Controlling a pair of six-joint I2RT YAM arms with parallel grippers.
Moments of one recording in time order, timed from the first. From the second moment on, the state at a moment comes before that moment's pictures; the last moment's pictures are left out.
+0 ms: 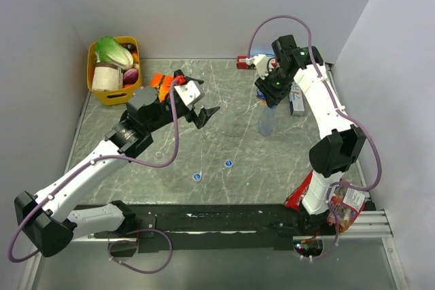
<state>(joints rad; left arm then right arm) -0.68 1.12 1.09 0.06 0.30 0.29 0.27 1.83 2.01 -1.37 -0.18 -0.58</state>
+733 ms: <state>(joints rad) -0.68 1.14 1.08 0.06 0.31 0.27 0.27 1.83 2.01 -1.37 -0.16 -0.58</state>
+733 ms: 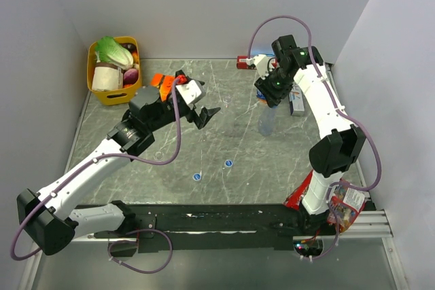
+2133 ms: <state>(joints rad) -0.45 1.04 1.10 -0.11 0.16 0.16 0.40 1.88 2.14 -1.20 -0.52 -0.50</state>
